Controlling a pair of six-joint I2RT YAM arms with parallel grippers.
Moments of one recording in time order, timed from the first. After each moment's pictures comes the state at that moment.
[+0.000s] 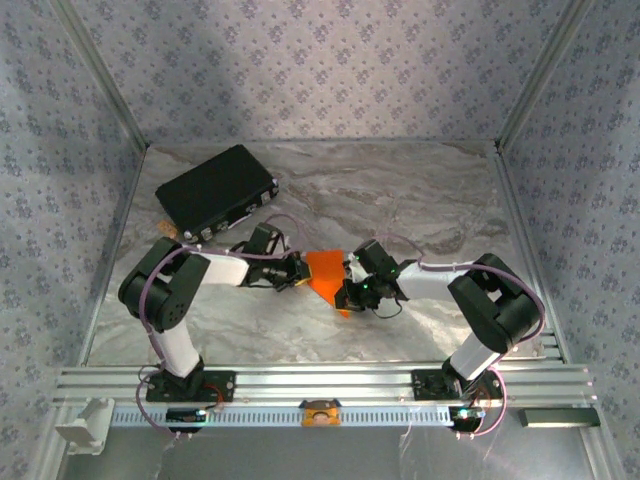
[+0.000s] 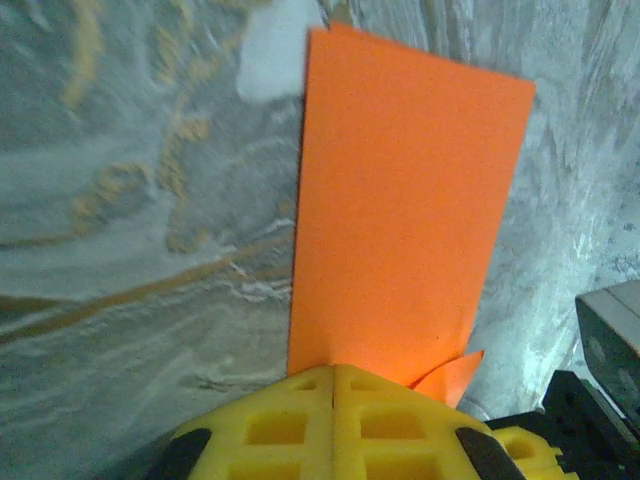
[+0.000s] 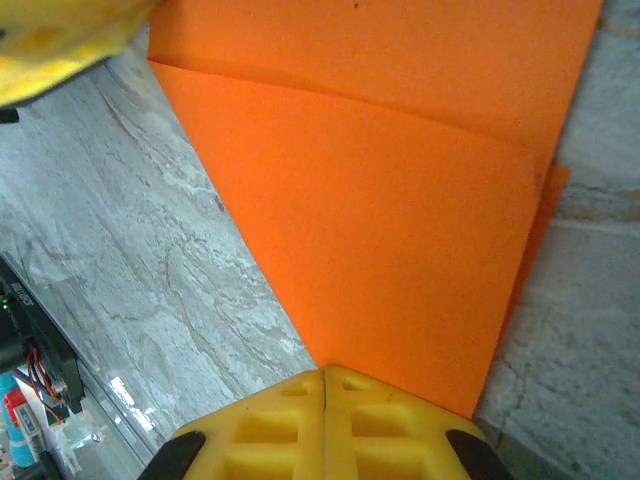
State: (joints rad) left arm -0.55 1.76 0.72 0.14 0.55 -0.94; right arm 0.68 1.61 0.66 -0.12 -0.55 0.67
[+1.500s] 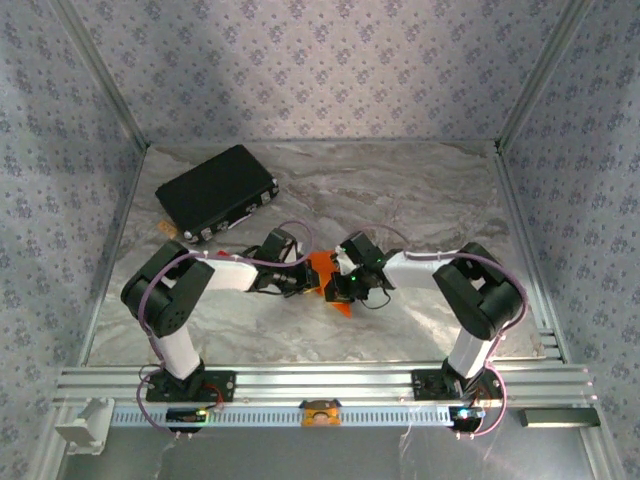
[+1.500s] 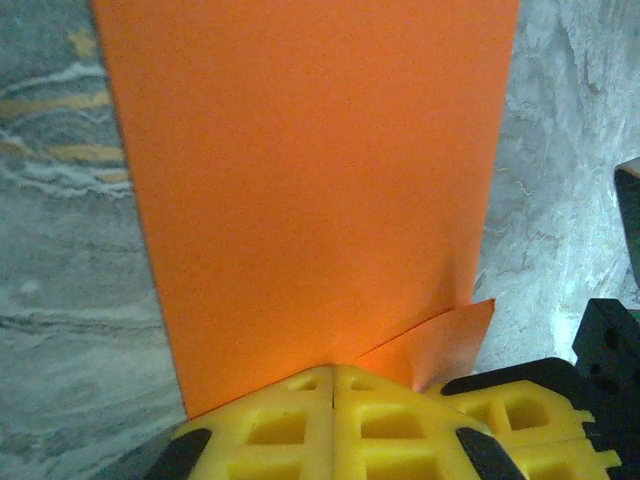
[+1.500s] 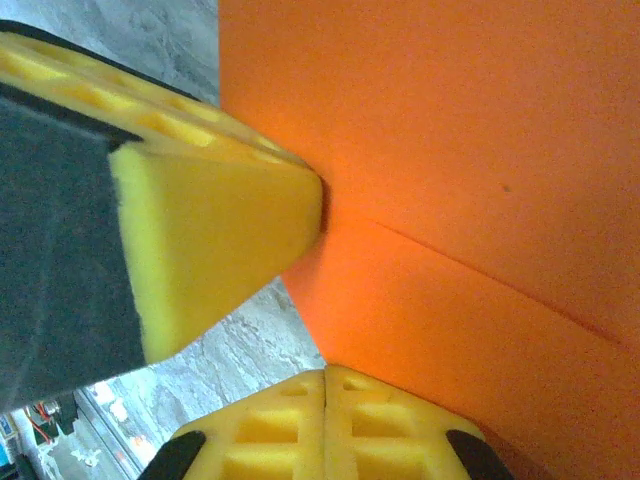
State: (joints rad) left arm -0.67 1.75 0.74 0.10 0.50 -0.92; right arm 0.70 1.71 0.79 -0.17 -0.54 0.62
